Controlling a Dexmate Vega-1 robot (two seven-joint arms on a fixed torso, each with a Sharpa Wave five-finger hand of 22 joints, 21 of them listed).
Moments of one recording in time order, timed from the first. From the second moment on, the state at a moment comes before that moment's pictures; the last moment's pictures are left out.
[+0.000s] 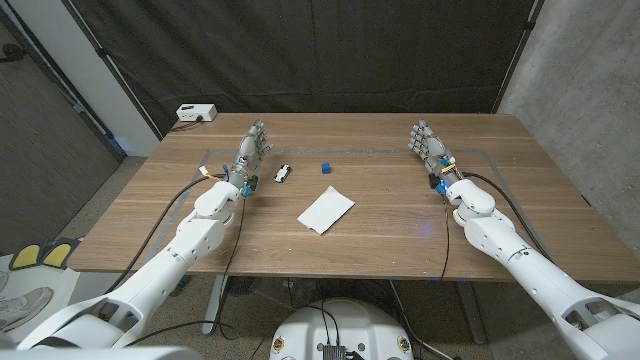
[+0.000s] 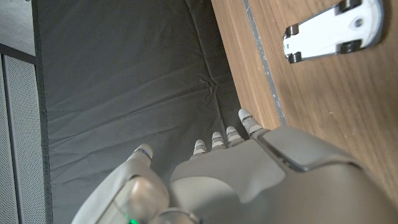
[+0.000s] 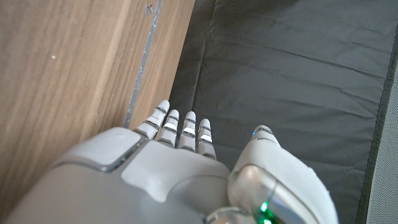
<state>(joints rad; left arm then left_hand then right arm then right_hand) 0.83 0.51 0.38 -1.30 -0.65 -0.29 -0.03 0.08 0.09 0.33 0.15 0.29 -0.17 -0.12 0.20 0.18 -0.17 -0.03 0.22 0.18 -0.17 0.01 0.20 0.17 -0.17 0.07 0.55 0.18 -0.84 -0.51 -0.37 -1.30 0.65 0.29 0.03 0.41 0.14 0.11 0.01 0.18 0.12 0.01 0.19 0.18 0.15 0.04 0.20 0.18 0.07 0.08 0.19 0.17 0.03 0.05 0.43 0.19</state>
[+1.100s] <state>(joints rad) 0.83 0.64 0.44 -1.43 -0.27 -0.40 0.08 0.32 0.03 0.37 -0.04 0.22 -0.10 -0.12 0.25 0.18 -0.10 -0.05 0.25 0.19 -0.15 0.04 0.21 0.18 -0.17 0.11 0.55 0.19 -0.87 -0.51 -0.37 -1.35 0.63 0.31 -0.01 0.41 0.14 0.12 0.00 0.18 0.13 0.00 0.19 0.18 0.15 0.05 0.21 0.18 0.09 0.09 0.19 0.17 0.03 0.05 0.43 0.19</state>
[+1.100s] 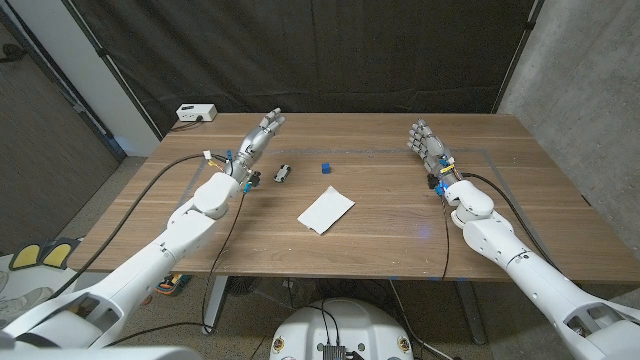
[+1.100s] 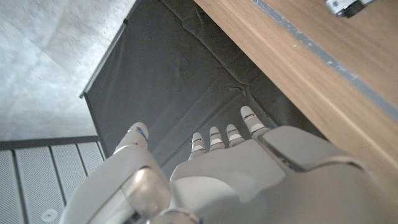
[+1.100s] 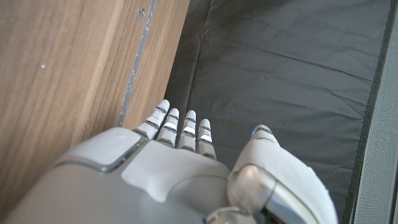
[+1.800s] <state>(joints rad) 0.89 0.78 0.45 -1.68 0.07 -0.35 0.11 0.38 0.01 0.36 -0.08 0.21 0.03 -0.11 0.27 0.19 -0.05 -0.05 0.25 0.19 -0.13 0.03 0.21 0.18 -0.17 0.11 0.55 0.19 -0.95 -0.51 -0.37 -1.42 0.59 0.40 -0.03 0.41 0.14 0.12 0.00 0.18 0.13 0.00 0.19 0.18 0.17 0.05 0.21 0.18 0.09 0.09 0.19 0.17 0.03 0.06 0.43 0.19</state>
